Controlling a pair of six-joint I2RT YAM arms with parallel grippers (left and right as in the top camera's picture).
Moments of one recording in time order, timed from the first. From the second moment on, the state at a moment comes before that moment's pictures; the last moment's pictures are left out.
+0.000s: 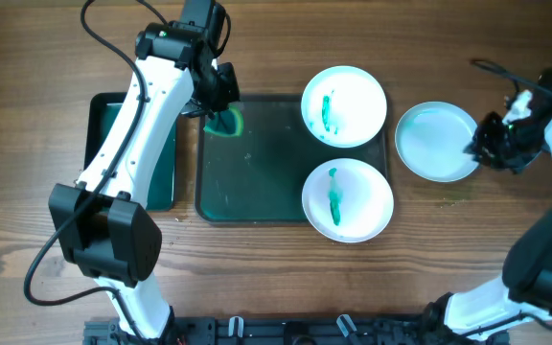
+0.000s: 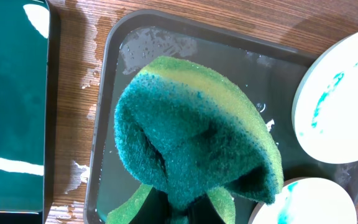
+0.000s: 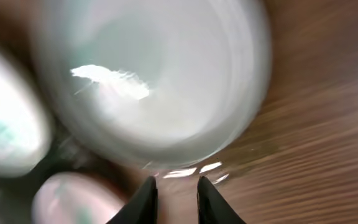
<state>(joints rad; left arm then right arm) -0.28 1.93 1.84 -1.22 0.04 -0.49 -0.39 1.76 1.37 -1.13 -0.31 0.18</state>
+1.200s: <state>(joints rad) -0.28 1.93 1.84 -1.22 0.04 -0.49 0.00 1.74 0.97 -0.93 -0.29 0.11</state>
